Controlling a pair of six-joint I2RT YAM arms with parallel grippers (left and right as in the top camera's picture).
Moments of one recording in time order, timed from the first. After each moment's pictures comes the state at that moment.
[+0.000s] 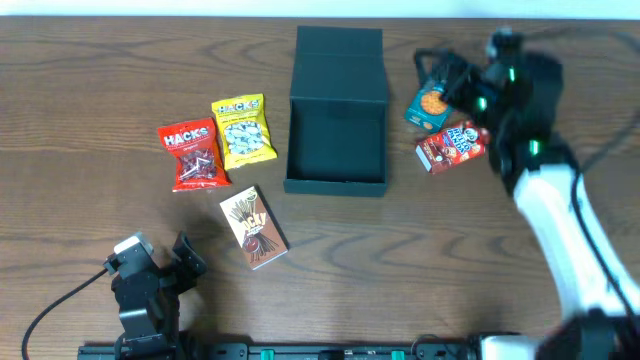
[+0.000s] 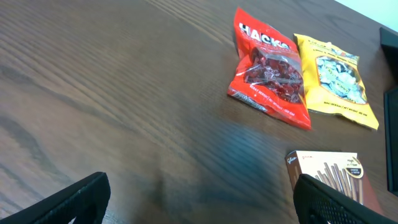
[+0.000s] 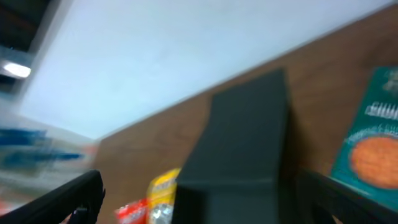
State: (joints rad) left arm 0.14 0.01 0.16 -0.71 -0.11 -0.36; right arm 0.05 1.52 1.20 -0.11 -0.37 0.66
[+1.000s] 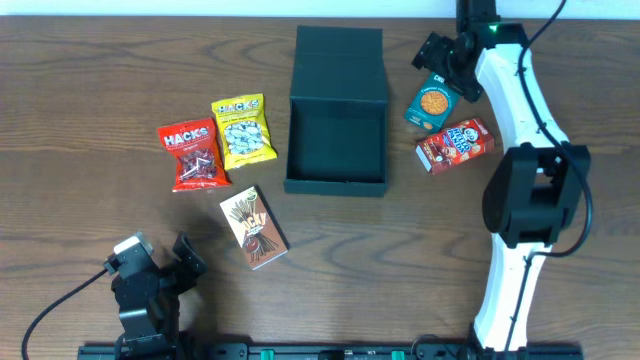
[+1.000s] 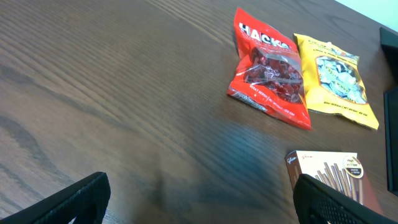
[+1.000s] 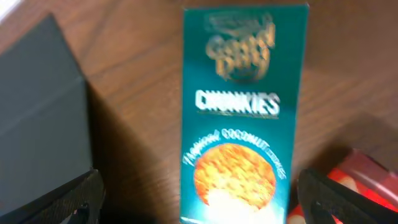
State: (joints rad) left arm 0.14 0.01 0.16 -0.71 -0.11 -0.36; right arm 0.05 2.30 2.08 -0.96 -0.01 0.65
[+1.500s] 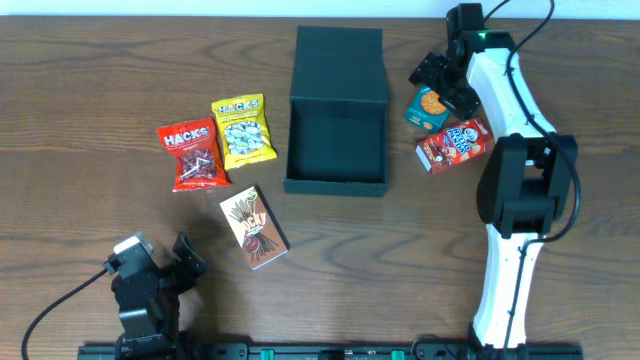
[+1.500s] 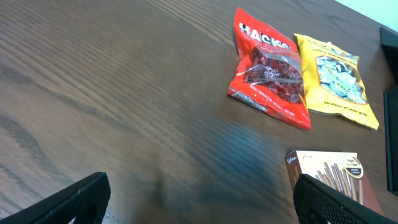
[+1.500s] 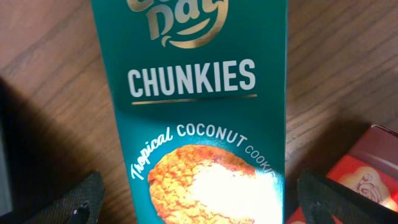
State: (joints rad) left arm 0.14 0.01 0.16 -0.71 -0.11 -0.36; right arm 0.05 2.38 2.08 -1.01 0.00 0.75
